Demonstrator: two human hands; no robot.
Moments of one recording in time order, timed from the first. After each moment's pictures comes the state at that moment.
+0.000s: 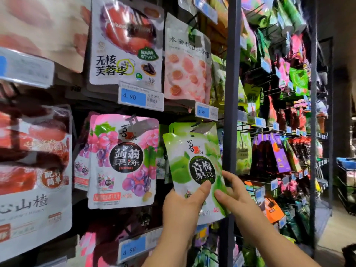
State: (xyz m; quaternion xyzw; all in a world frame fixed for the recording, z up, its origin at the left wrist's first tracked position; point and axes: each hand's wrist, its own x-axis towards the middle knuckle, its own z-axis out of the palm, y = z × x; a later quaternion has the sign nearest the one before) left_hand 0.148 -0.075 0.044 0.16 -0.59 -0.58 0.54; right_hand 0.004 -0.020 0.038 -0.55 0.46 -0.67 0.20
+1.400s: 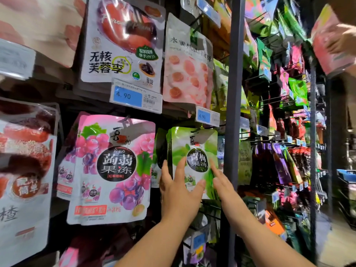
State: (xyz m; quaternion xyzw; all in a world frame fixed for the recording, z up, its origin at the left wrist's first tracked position) left_hand 0.107 -0.139 0.065 0.29 -0.76 -0.26 0.52; right_hand -0.027 -0.086 0.061 -0.61 0.58 -0.54 0.00
